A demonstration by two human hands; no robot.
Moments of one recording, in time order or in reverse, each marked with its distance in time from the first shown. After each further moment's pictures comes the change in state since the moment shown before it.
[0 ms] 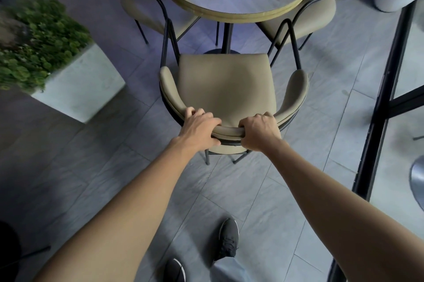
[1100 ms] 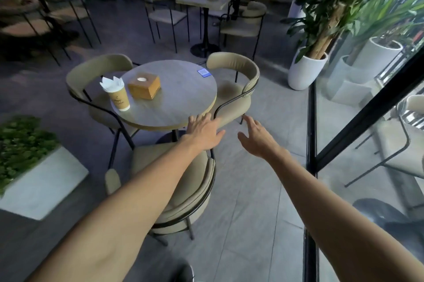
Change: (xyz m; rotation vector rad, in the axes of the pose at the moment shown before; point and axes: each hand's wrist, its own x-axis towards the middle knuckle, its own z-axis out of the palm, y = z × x) left_hand 0.133 0.256 -0.287 0.159 0.165 0.029; right_hand -0.074 0.266 -0.261 0.531 0.300 0.221
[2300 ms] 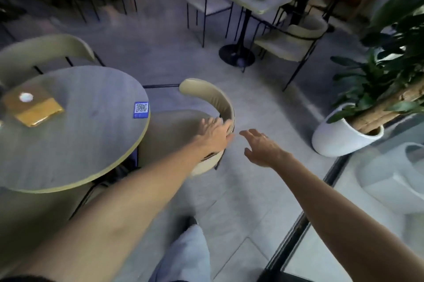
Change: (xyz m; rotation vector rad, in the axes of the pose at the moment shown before) left_hand 0.680 0.179 -0.010 -0.247 -0.042 -0.382; right_hand 0.630 0.371 -0.203 -0.467 -0.421 -0.465
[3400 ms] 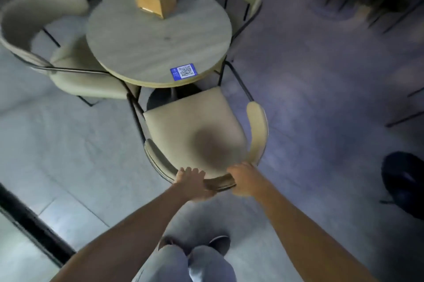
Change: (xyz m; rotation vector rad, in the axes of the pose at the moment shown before) left_hand 0.275 0.042 0.158 -0.464 -0.226 -1.209; right_hand 0.442 0.114 0.007 -0.718 -0.463 -1.298
